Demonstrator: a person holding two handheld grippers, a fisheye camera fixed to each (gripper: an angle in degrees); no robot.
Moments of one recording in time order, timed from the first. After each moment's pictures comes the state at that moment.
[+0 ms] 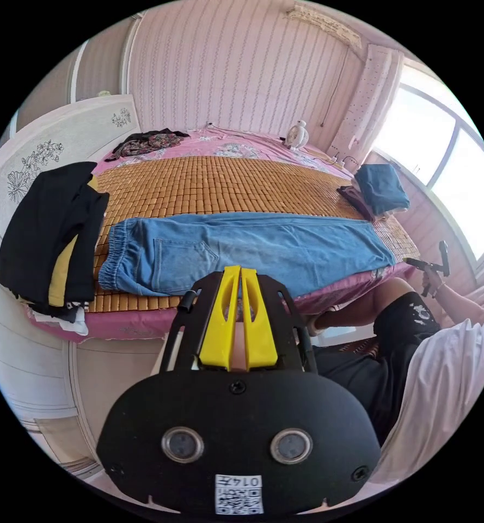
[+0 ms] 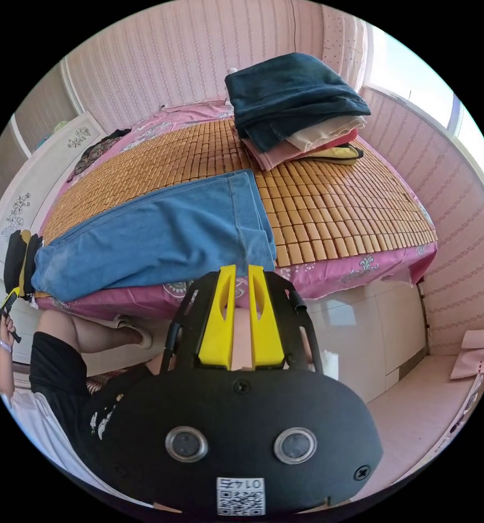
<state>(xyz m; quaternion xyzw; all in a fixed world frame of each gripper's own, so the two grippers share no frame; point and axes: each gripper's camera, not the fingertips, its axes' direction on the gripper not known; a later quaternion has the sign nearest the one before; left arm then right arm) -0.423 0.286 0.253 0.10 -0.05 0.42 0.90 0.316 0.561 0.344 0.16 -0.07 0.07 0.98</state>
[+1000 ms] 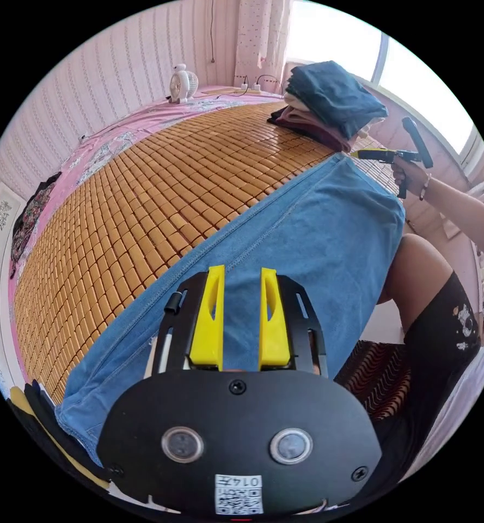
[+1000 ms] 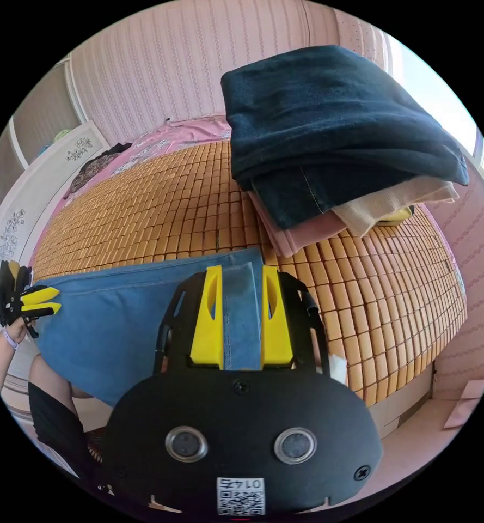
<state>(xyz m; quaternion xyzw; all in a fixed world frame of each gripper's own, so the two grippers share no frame) -0.160 0.271 0.531 -0.06 -0.11 0.61 0.78 0.410 0.403 0.345 0.19 -0.08 0.05 0.98</state>
